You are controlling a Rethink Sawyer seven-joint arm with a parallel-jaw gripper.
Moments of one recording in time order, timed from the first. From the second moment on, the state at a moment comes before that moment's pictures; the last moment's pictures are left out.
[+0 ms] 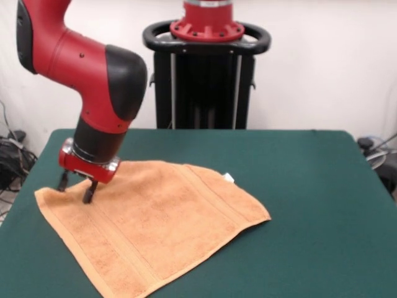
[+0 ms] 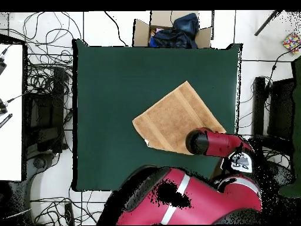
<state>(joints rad) -0.37 -0.29 -0.29 1.49 -0.37 0.20 1.74</state>
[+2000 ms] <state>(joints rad) -0.04 -0.36 -0.11 1.66 0.08 0.24 1.76</state>
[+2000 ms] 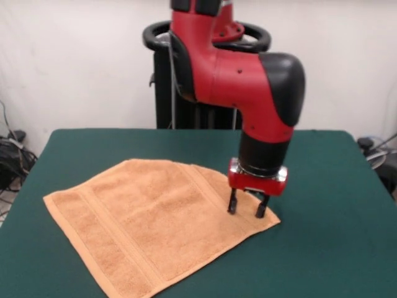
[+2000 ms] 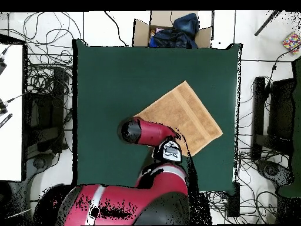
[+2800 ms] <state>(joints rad) -0.03 -0.34 -0.12 1.58 0.02 0.32 1.76</state>
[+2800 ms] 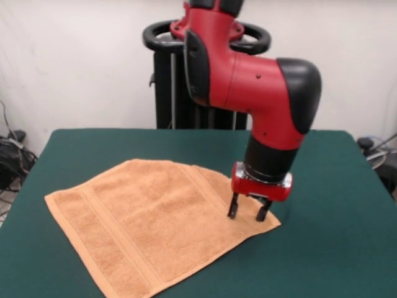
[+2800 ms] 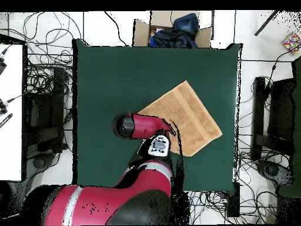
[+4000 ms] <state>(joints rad) 0.06 -0.19 -0.13 1.64 0.00 -0.70 1.76</state>
